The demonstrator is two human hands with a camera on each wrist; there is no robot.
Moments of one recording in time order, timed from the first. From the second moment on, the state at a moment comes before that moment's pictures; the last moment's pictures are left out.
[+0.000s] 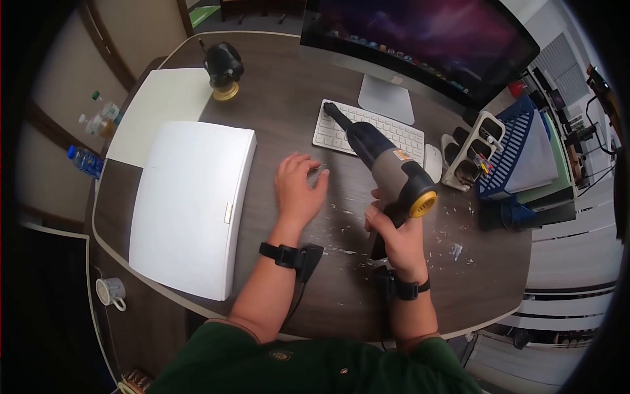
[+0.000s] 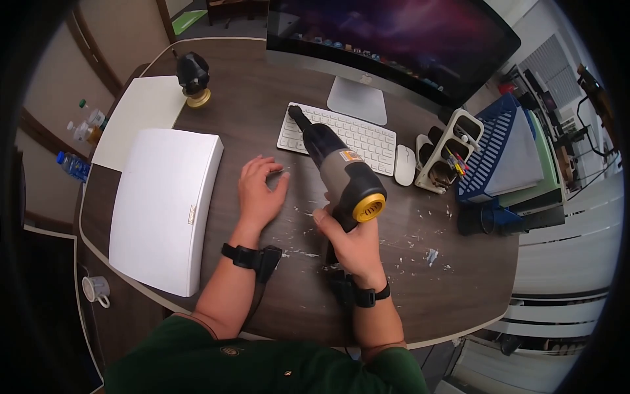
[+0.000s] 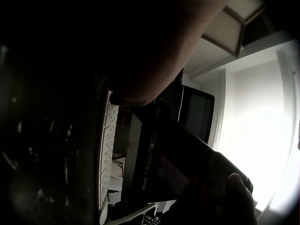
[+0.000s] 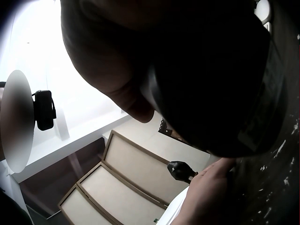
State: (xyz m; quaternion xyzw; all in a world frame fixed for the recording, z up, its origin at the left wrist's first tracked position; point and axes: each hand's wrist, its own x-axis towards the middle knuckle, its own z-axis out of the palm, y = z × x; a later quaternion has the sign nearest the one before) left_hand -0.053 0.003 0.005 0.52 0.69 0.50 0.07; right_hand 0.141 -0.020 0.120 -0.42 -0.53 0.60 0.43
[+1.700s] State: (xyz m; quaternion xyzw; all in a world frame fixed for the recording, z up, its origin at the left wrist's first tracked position) left_hand -0.051 0.003 0.007 0.54 0.70 0.46 0.07; right_hand 0.227 -0.040 0.117 -0.52 -0.45 0.49 0.54
